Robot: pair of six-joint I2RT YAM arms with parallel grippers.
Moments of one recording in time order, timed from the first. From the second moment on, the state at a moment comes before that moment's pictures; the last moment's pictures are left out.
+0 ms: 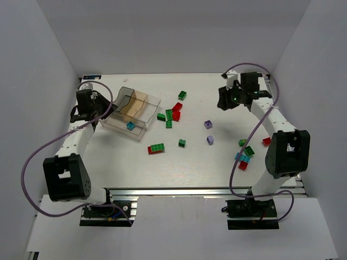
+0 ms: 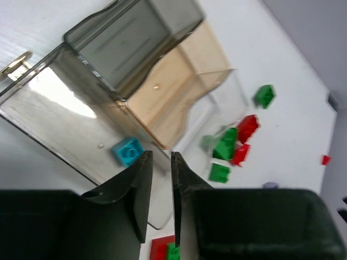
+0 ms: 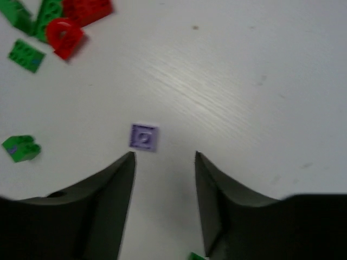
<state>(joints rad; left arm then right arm) 0.11 1.46 1.03 -0.18 0.22 -0.63 0.16 1.67 1.35 -0.46 -0.43 -0.29</state>
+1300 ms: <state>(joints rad) 0.10 1.06 0.59 0.00 0.51 -0.67 -0.01 1.50 1.13 -1.16 -0.52 -1.18</state>
